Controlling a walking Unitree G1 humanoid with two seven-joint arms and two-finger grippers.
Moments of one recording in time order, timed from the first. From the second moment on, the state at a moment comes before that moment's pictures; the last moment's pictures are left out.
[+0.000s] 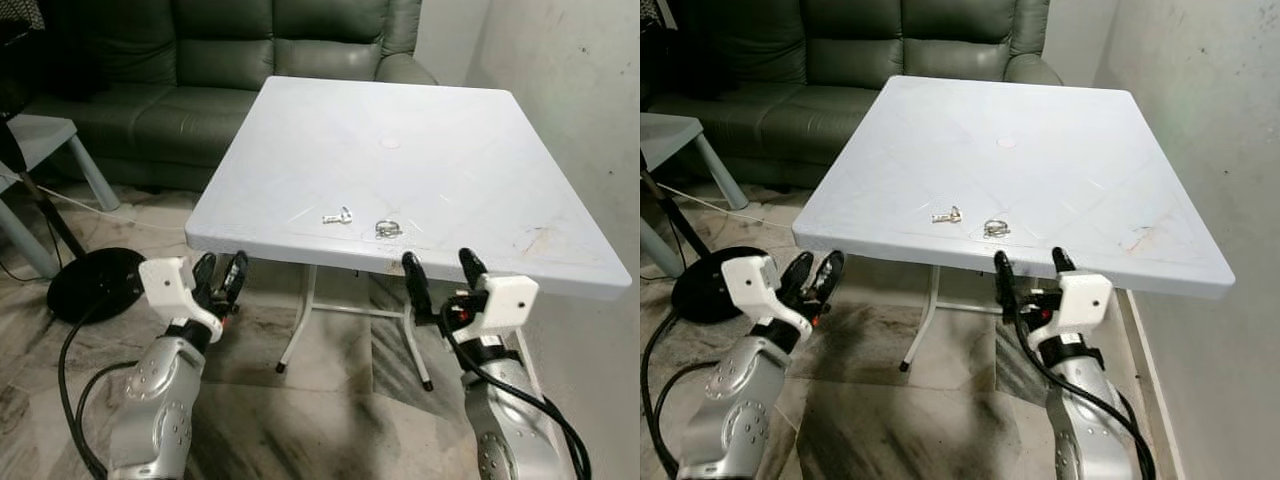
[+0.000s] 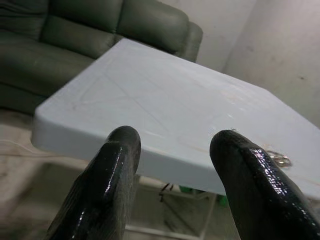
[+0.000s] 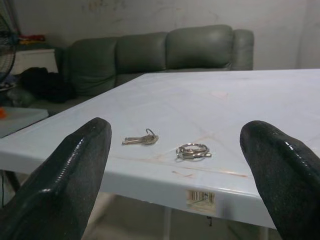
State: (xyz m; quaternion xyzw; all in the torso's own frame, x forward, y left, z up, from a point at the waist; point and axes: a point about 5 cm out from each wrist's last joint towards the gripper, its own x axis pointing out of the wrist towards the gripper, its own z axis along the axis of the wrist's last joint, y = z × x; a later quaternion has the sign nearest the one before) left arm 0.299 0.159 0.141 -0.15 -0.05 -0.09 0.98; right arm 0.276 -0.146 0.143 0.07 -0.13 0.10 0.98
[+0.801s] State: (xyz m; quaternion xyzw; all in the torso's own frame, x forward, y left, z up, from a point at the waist) left arm 0.303 0.161 0.139 -0.14 -0.04 -0.09 0.99; right arm 0.286 -0.154 0.147 0.05 -0.12 0.09 0.99
